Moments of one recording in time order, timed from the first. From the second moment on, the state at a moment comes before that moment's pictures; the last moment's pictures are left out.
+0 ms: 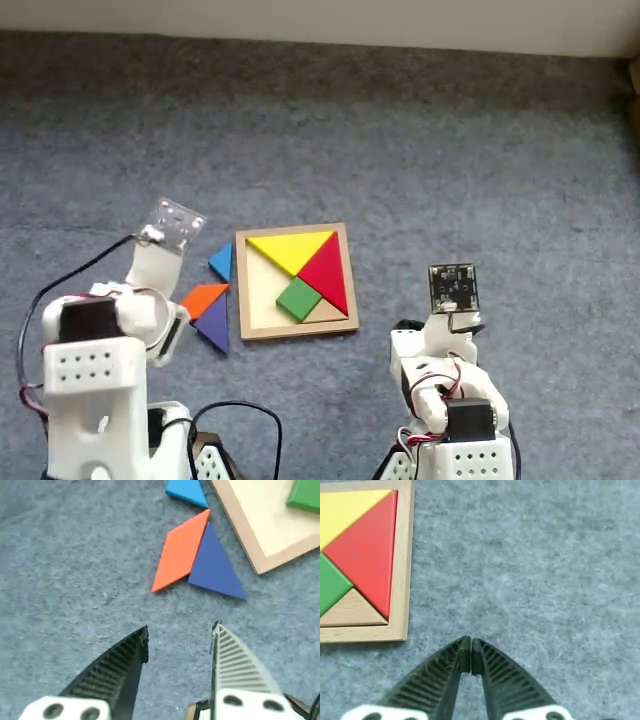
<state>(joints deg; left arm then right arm) -13.1 -53.3 54.3 84.8 -24.6 -10.1 -104.5 95.8 65.1 2.2</state>
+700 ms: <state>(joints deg) -2.9 -19.6 49.6 68.1 -9.9 -10.1 -104.5 95.8 65.1 2.2</state>
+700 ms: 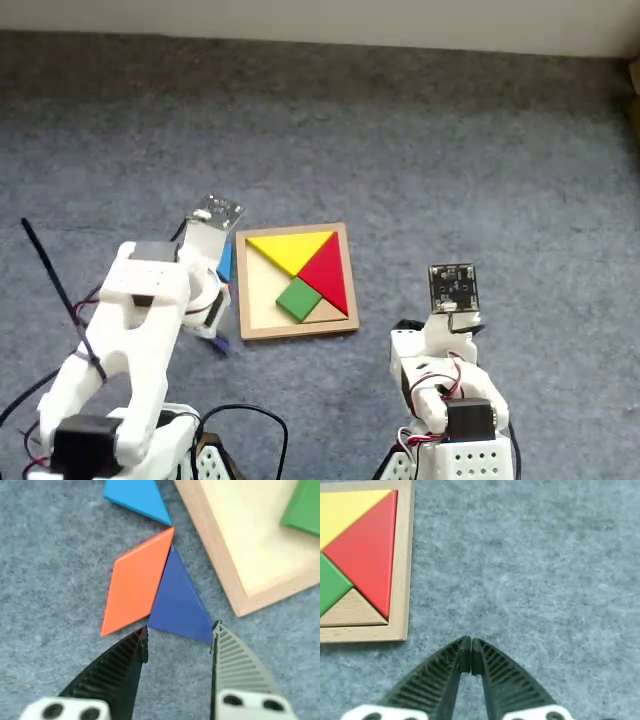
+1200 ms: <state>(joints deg) -3.1 0.0 26.1 68.1 -8.0 -9.8 -104.5 95.8 65.1 2.2</state>
